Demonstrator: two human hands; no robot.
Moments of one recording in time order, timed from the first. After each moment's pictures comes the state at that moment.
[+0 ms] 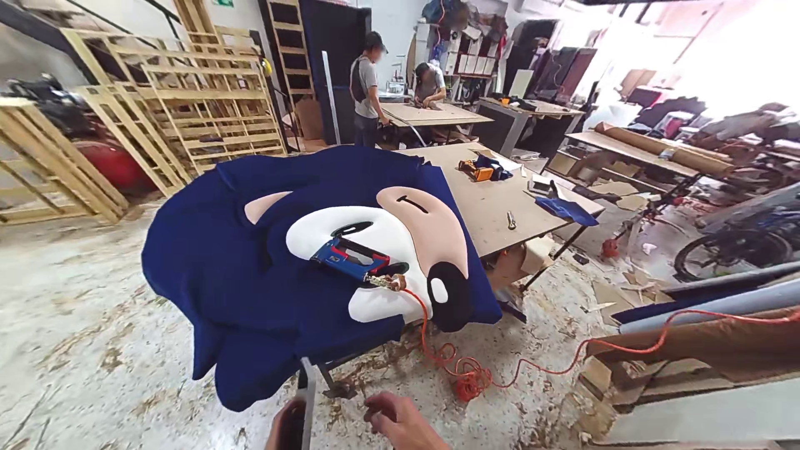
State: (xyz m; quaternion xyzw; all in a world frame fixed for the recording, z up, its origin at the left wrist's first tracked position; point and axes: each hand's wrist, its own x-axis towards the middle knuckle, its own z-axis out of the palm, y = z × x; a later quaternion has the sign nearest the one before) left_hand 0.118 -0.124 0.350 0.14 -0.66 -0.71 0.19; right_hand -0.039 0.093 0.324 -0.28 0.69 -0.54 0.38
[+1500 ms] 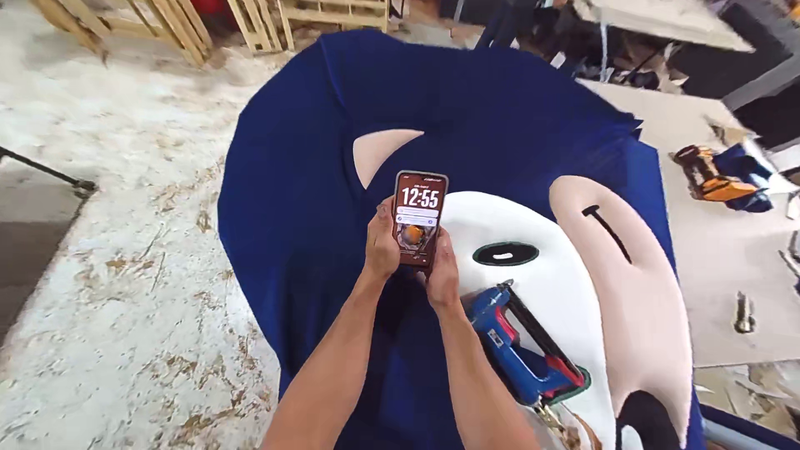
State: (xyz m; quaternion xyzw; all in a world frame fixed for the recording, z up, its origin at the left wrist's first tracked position) left_hand -0.292 -0.496 0.361 0.14 -0.59 -0.71 0.38; right_hand -0.332 -0.375 0.361 -0.24 0.60 -0.73 0.21
